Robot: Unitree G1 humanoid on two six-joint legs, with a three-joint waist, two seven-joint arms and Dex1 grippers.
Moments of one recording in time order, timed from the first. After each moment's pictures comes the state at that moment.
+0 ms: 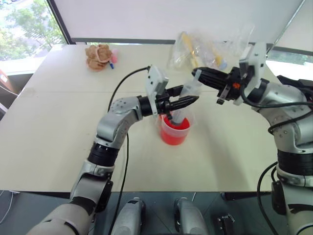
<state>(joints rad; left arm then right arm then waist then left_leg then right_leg) -0.76 0.15 -0.14 0.04 -0.42 0.44 -0.86 -0.67 -0.68 -0.11 -0.22 0.56 0.52 0.81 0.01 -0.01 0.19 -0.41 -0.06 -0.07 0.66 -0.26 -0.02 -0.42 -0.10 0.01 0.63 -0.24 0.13</state>
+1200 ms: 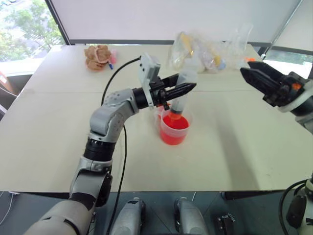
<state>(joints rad) -0.85 0.15 -0.01 0.03 -0.56 0.58 -0.79 -0.47 -0.76 -0.50 -0.19 0.90 0.74 0.75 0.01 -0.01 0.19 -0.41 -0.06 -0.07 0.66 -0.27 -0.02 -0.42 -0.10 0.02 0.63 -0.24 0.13</state>
